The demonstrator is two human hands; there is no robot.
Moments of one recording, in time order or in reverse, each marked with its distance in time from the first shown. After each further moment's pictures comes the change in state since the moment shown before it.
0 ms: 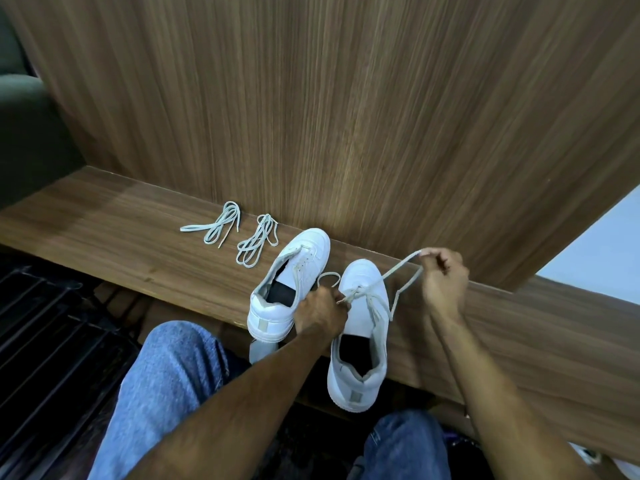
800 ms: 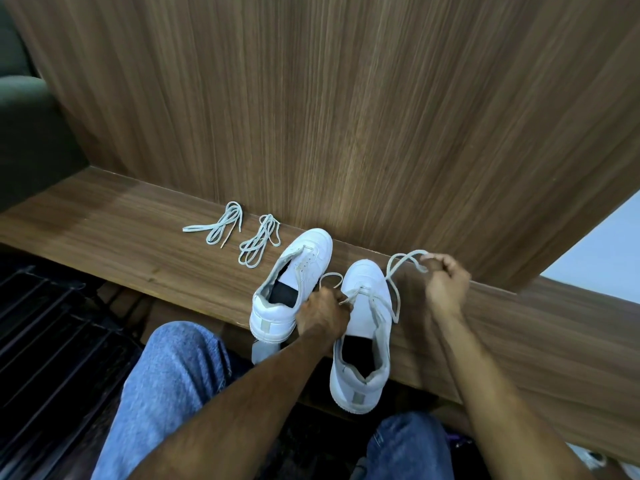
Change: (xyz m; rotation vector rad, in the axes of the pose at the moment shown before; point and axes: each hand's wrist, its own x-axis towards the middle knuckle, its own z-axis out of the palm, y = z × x) left_hand 0.002 -0.001 0.002 -0.017 0.012 -0.020; right_hand 0.004 0.015 0.011 0.188 0.043 0.154
